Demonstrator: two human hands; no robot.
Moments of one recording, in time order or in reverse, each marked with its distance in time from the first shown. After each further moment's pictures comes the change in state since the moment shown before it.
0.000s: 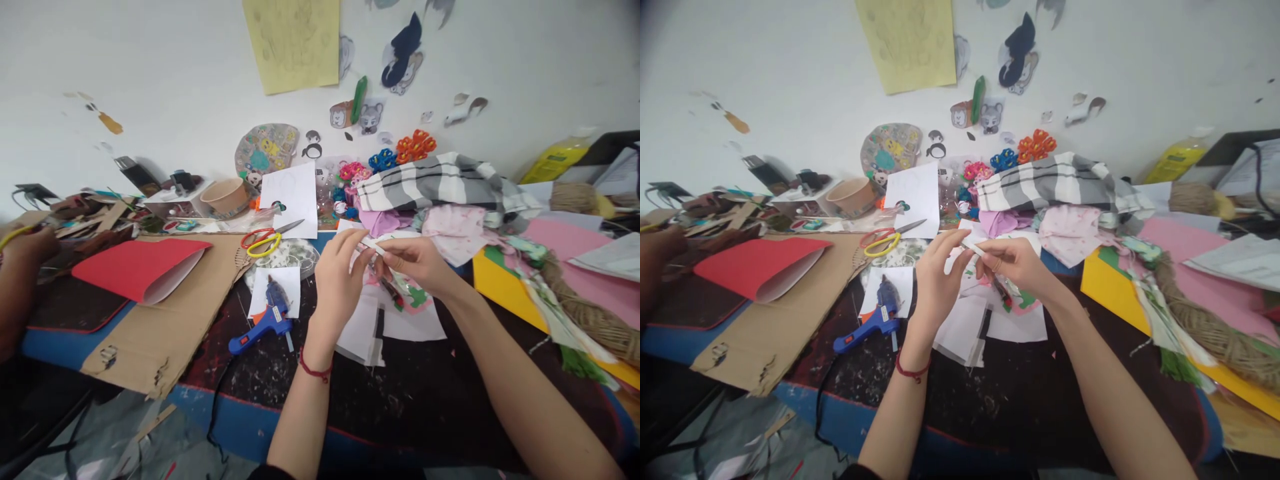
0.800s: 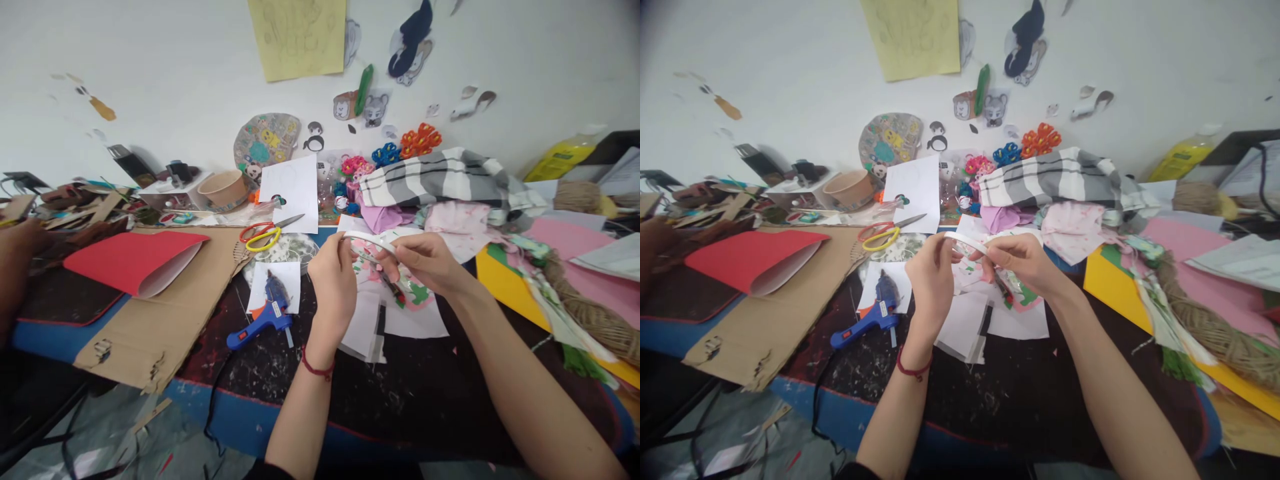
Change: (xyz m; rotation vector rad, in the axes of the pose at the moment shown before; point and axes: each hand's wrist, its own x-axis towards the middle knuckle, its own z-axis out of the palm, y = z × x) left_hand -0.010 -0.004 0.006 0.068 0.126 -0.301; right_hand -0.002 0.000 -0.002 0.125 -0.011 0.019
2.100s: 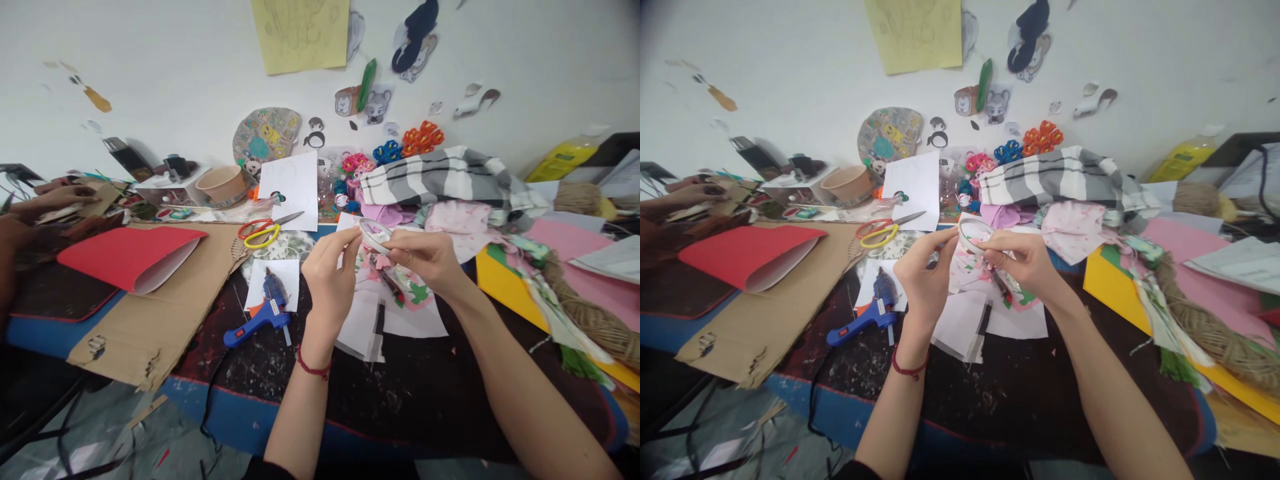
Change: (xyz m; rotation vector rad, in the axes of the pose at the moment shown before) left_hand 0.005 0.003 -0.007 -0.146 0.224 0.409; right_hand 0.003 -0.006 0.007 -0.321 0.145 -0.326
